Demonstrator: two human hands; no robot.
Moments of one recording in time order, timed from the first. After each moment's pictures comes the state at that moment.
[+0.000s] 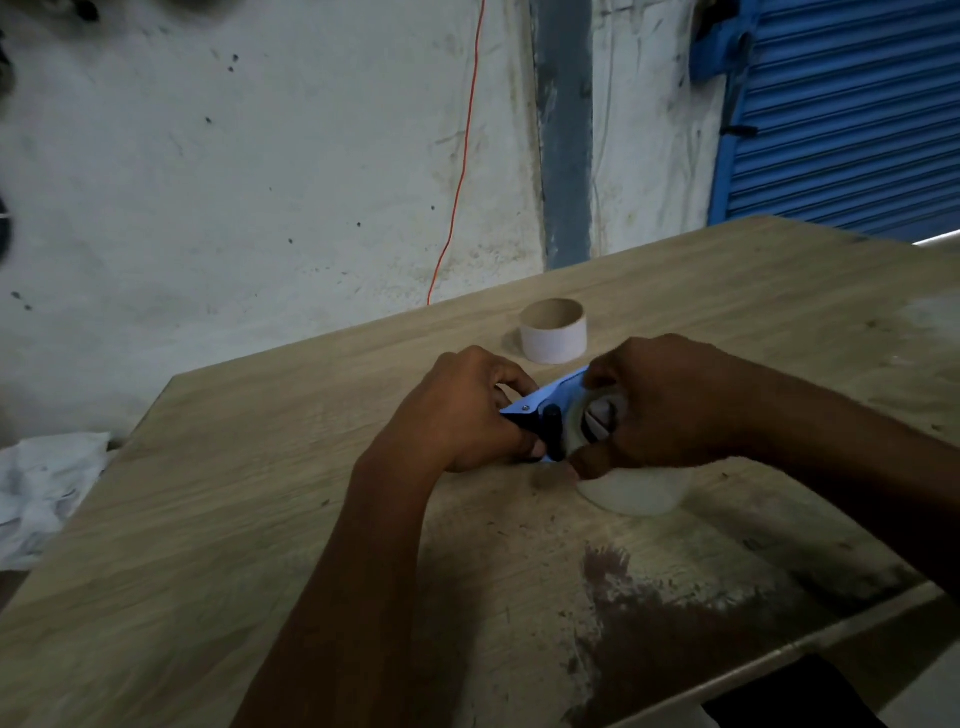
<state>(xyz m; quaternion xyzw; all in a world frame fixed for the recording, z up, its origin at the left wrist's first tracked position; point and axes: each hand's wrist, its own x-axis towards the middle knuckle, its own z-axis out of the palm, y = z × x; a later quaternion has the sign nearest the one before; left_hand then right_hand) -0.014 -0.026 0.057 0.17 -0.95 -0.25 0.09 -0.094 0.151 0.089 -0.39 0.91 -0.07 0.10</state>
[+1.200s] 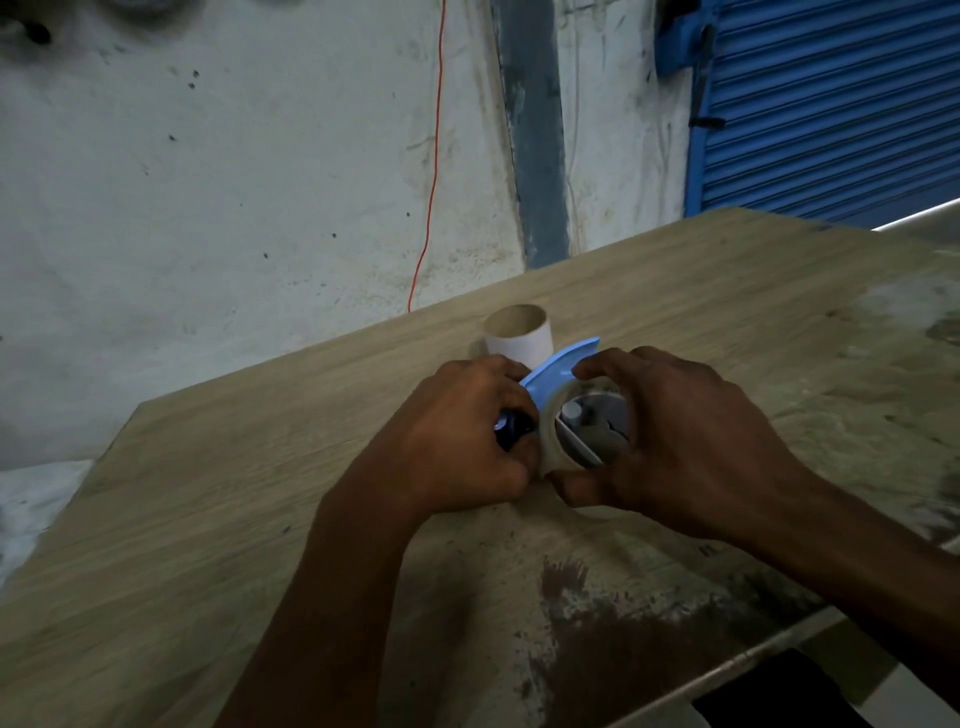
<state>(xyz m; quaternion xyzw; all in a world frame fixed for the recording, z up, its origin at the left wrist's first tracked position) -0.011 0.013 0.072 0.02 -0.99 -0.13 0.09 -0.083 0.193 0.056 -0.35 0.90 -0.26 -0.03</state>
